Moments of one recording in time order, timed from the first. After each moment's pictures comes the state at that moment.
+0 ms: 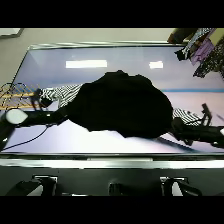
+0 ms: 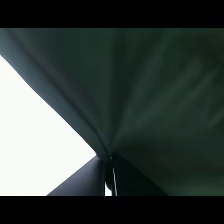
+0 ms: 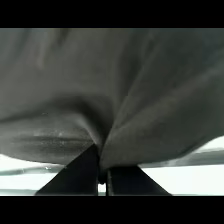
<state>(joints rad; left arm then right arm) -0.10 -0.92 0.81 1.04 -0.98 -1.79 -0.36 -0.73 0.75 -0.94 1.41 1.69</state>
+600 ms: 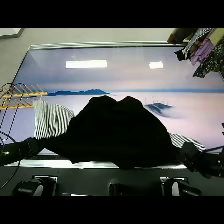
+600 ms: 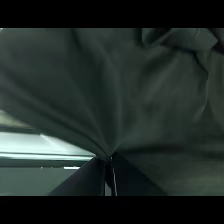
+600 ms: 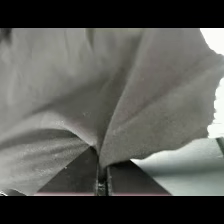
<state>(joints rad) -0.09 -0.39 0.83 1.16 -1.49 -2.02 -0.36 -0.38 0.84 -1.07 1.80 2.01</state>
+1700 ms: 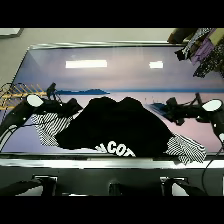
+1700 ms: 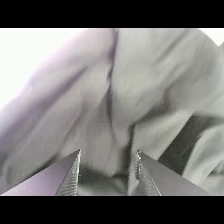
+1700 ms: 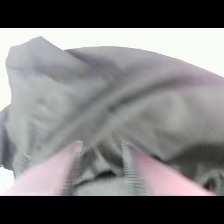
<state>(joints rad) -0.13 -1.32 1.02 0.89 -0.89 -1.70 -0.23 -1.17 0.93 -0.91 1.02 1.85</state>
